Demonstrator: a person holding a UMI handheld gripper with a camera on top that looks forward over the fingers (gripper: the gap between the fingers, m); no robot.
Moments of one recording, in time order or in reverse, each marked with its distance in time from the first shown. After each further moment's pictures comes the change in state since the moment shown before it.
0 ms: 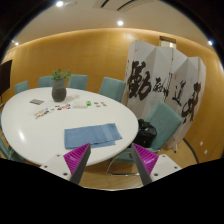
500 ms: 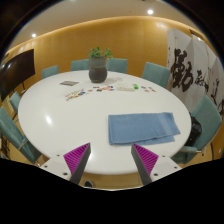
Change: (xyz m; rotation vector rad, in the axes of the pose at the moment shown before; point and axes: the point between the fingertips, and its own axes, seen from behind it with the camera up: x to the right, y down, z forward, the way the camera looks) arm -0.226 0.074 0.108 -0.130 -0.379 -0.091
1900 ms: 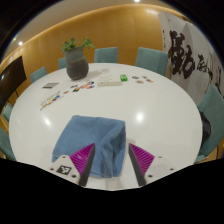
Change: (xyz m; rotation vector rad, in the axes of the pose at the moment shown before) arm 0.114 -0.050 0.172 -0.105 -0.016 0.107
